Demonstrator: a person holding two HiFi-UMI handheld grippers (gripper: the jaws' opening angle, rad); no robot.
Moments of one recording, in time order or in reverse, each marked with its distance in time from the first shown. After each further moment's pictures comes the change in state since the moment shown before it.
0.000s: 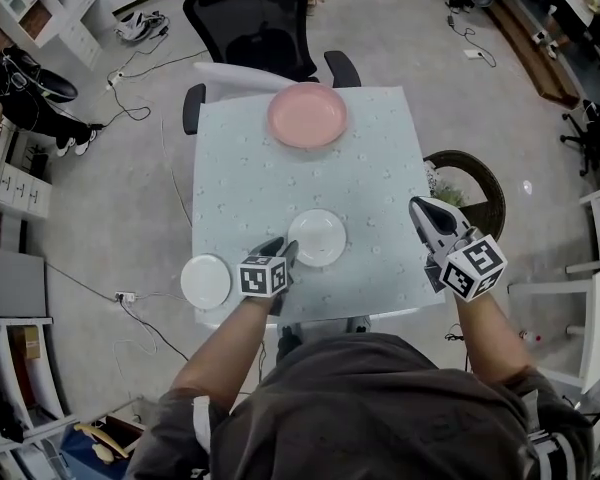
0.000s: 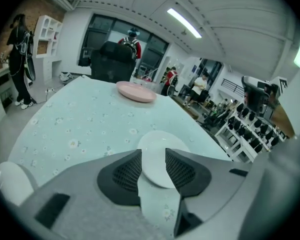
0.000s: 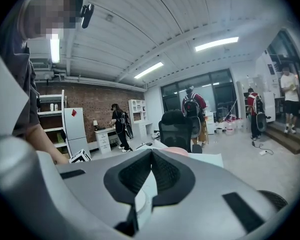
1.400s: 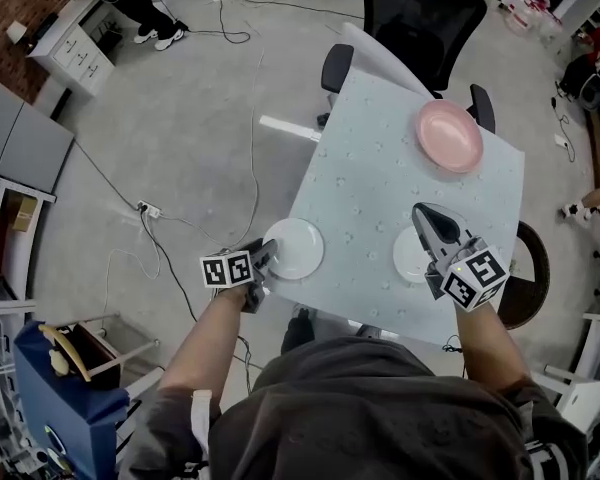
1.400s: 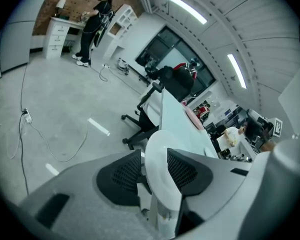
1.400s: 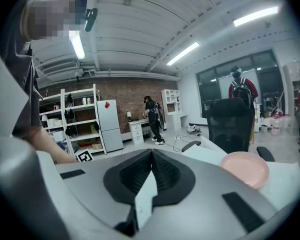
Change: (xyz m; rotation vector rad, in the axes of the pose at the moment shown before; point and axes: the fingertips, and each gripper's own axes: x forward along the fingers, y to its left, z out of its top) left arm -0.190 0.257 -0.115 -0.573 -0.195 0.109; right arm 0.216 0.230 -0.008 -0.105 0.104 0.404
